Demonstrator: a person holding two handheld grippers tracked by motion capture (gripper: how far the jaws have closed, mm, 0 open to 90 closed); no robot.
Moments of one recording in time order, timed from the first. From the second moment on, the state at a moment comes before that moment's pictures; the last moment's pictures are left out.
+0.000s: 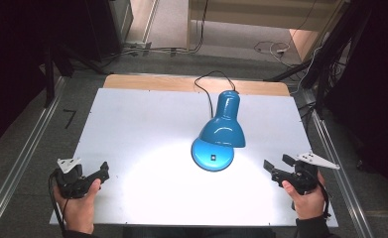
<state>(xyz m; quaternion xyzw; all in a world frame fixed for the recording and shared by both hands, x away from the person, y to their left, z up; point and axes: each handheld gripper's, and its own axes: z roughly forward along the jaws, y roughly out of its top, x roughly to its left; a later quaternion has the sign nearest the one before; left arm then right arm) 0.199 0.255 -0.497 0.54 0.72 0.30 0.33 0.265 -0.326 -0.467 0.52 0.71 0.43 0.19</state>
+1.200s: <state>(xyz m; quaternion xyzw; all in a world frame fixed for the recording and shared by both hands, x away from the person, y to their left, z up) 0.189 0.264 -0.498 0.55 0.71 0.29 0.32 0.249 -0.384 -0.470 0.57 0.67 0.41 0.23</state>
